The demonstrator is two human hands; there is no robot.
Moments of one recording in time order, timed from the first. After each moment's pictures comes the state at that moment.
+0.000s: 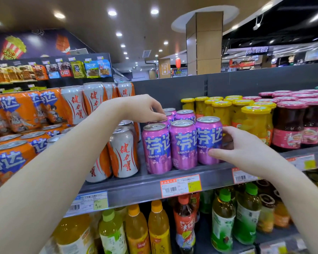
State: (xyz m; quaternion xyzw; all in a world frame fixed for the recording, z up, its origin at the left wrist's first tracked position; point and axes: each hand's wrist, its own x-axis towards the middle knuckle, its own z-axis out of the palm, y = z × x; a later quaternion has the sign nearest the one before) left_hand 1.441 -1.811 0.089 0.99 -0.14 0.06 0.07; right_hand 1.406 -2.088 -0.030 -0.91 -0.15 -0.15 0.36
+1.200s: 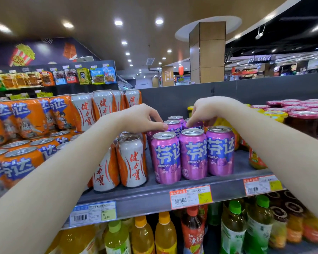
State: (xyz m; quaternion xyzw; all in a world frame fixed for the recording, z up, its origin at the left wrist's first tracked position) left_hand 1.448 -1.779 0.078 0.98 -0.14 0.10 0.13; right_hand 1.525 -2.005 0.087 -0.98 -0.15 -0.02 0.13
